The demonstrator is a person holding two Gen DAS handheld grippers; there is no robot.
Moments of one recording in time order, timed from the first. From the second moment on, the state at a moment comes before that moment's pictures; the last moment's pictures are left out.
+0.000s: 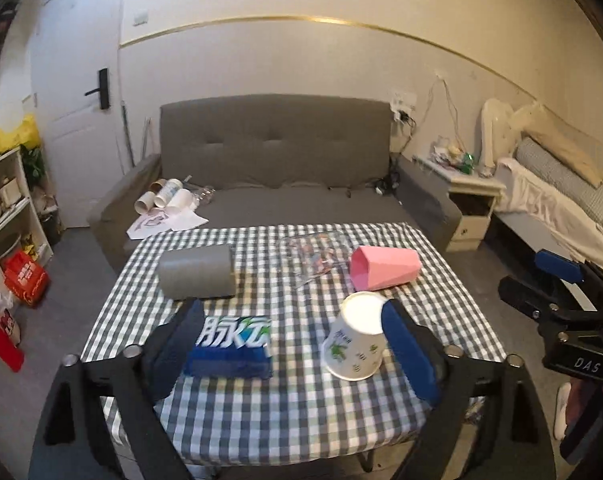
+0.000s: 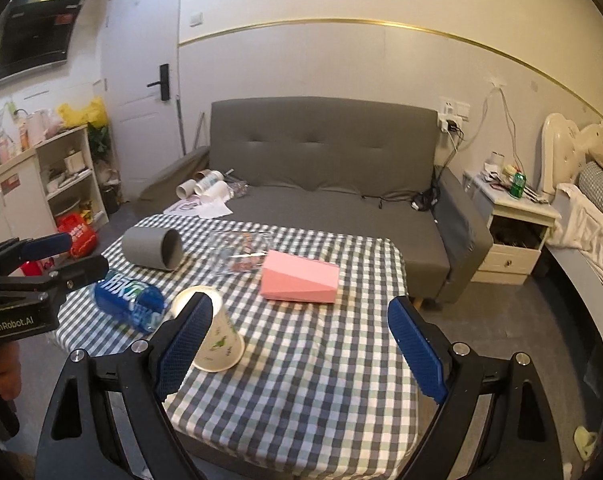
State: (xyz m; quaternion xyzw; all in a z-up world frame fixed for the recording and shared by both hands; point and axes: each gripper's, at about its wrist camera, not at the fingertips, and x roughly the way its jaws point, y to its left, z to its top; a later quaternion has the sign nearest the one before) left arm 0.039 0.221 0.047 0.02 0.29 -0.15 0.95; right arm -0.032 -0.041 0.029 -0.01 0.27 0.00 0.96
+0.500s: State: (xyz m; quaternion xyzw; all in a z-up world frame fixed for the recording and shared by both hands) left arm 0.031 0.251 -0.008 0.01 0.29 -0.10 0.95; right arm -0.036 -0.027 -0.026 0.00 0.29 0.00 0.96
